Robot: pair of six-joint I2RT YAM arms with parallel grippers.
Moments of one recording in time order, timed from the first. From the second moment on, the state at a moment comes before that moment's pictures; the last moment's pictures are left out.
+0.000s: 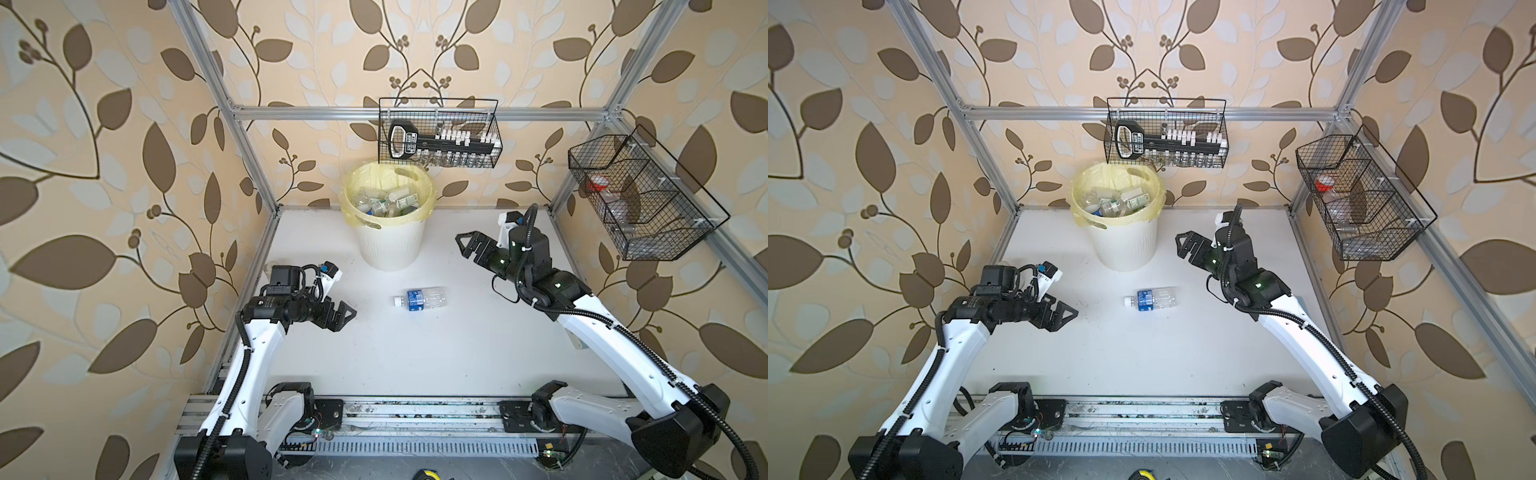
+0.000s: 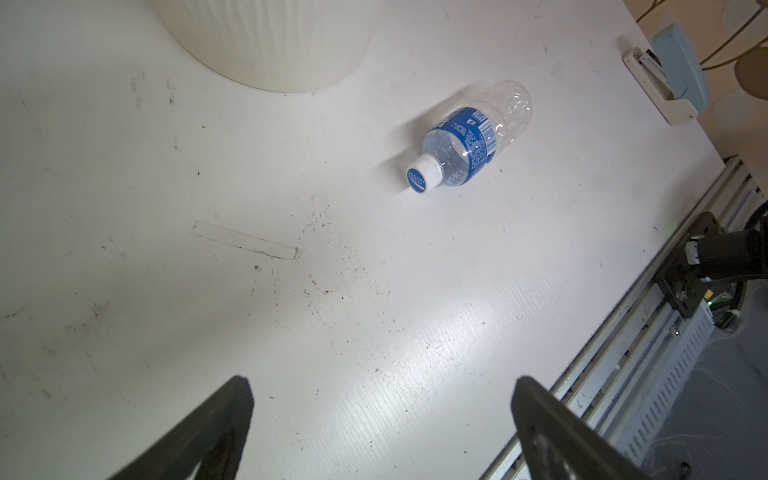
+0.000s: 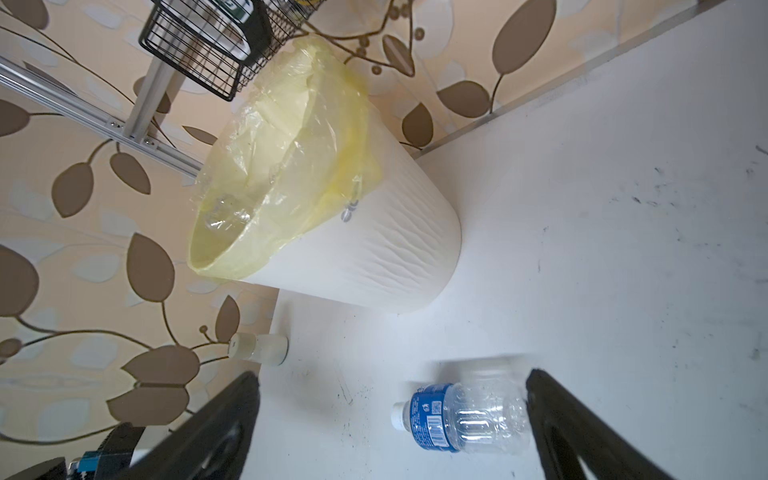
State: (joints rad) left arm 0.05 0.96 0.82 -0.91 0.60 0.34; right arm 0.45 1.13 1.06 -0.37 0.03 0.77
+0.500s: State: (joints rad) left arm 0.04 1.17 0.95 -0.96 0.57 0.42; right arm 0.38 1.00 0.88 -0.37 -0.10 0.73
